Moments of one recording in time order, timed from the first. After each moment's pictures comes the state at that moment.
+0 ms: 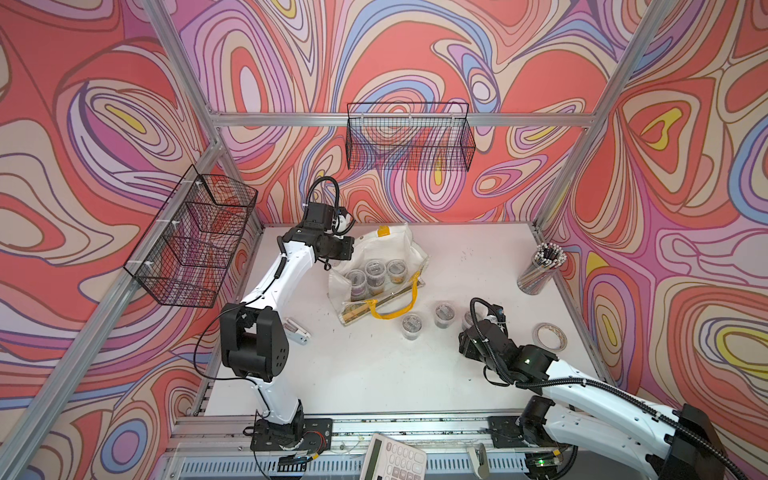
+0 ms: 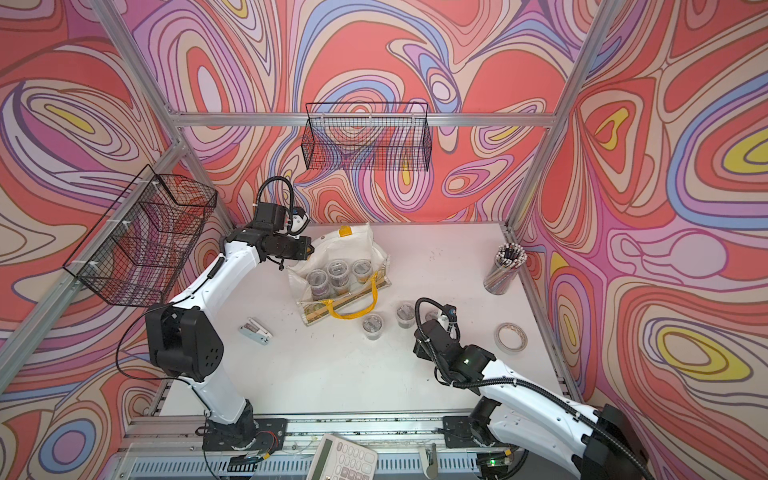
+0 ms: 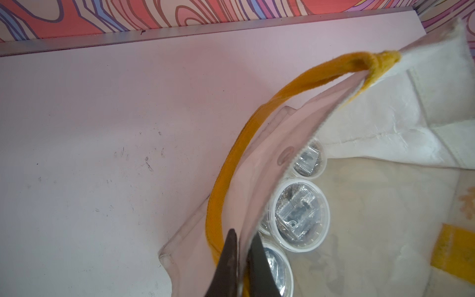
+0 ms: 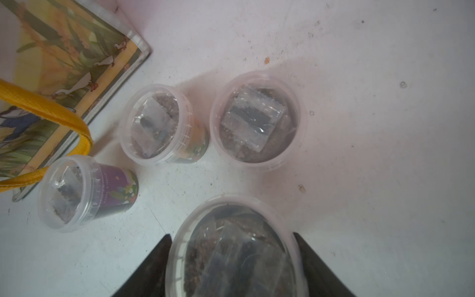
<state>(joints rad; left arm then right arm) -0.19 1.76 1.61 -0.73 0.25 -0.06 0.77 0.91 0.48 -0.50 0.39 0.93</state>
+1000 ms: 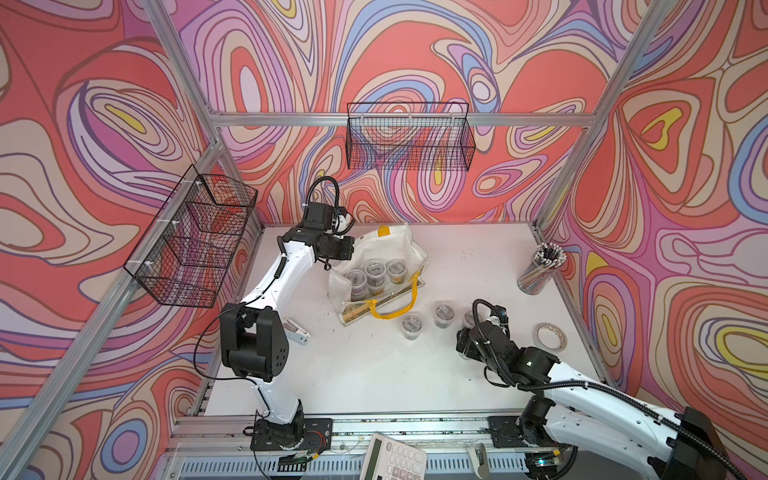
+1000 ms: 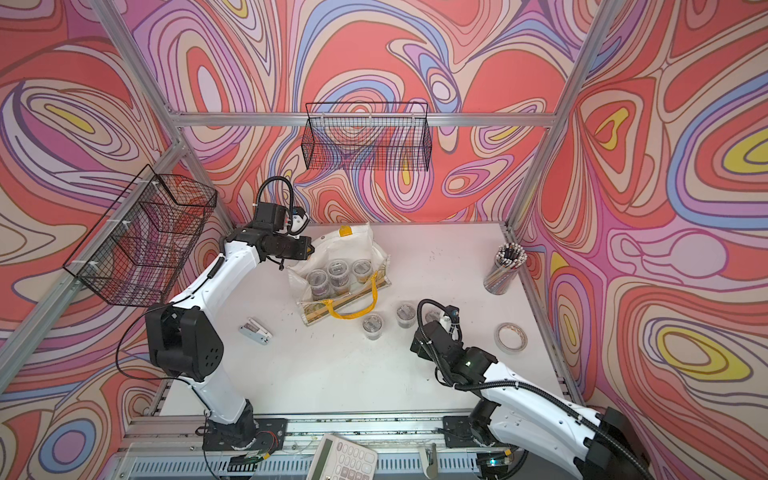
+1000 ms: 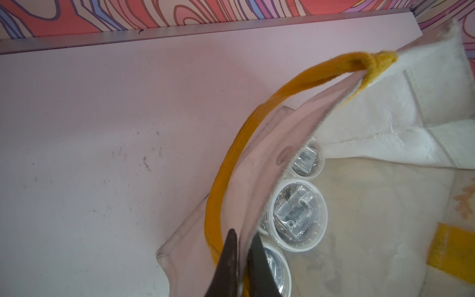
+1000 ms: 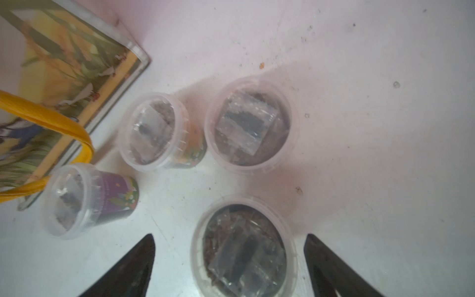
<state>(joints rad) -0.19 1.76 1.61 -0.73 0.26 -0.07 0.77 0.88 0.52 -0.53 0.41 0.93</state>
